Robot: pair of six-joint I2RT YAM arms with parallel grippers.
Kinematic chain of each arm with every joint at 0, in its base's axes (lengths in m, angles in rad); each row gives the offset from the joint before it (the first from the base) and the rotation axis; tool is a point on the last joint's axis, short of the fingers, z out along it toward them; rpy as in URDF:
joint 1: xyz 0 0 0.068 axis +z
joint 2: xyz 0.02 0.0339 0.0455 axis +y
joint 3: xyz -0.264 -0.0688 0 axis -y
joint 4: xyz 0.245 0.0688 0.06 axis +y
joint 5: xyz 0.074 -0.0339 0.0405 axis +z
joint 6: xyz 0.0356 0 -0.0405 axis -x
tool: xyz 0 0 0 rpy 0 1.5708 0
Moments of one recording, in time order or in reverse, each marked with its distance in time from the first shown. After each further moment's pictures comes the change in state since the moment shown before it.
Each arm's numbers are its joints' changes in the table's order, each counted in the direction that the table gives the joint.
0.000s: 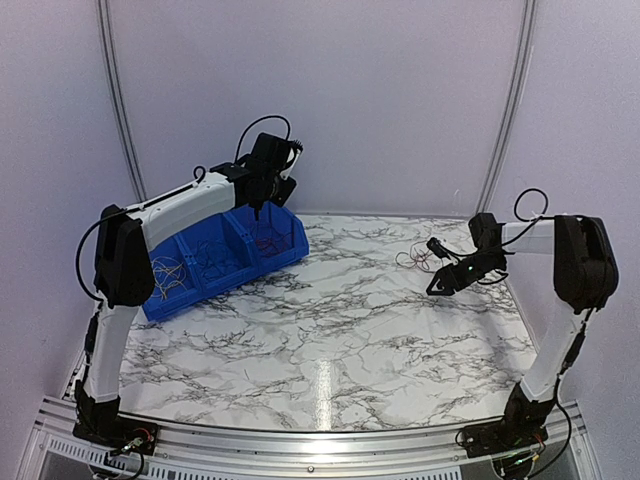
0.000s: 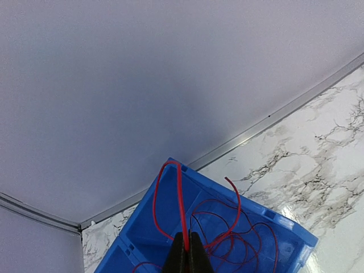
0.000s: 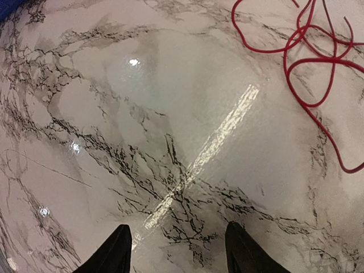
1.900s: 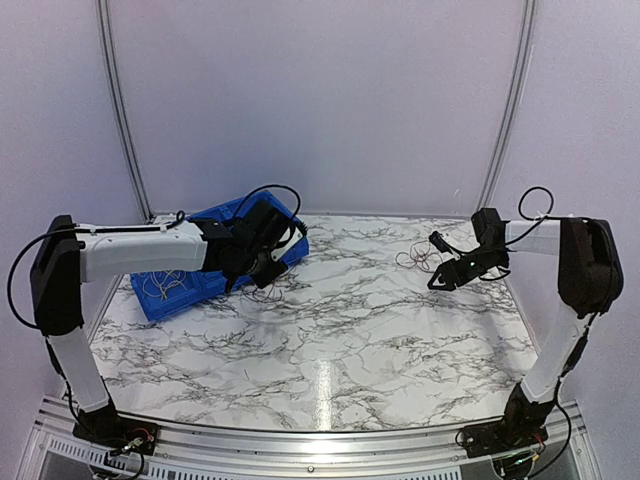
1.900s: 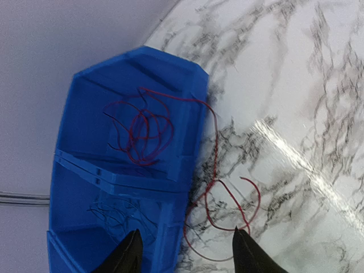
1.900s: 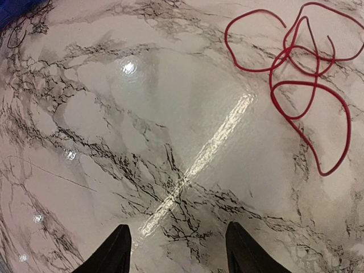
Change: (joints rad) left arm -0.198 -0.455 -0.774 -0.009 -0.027 -0.030; right arm 0.000 -0.043 -0.003 -0.015 -0.007 -0.014
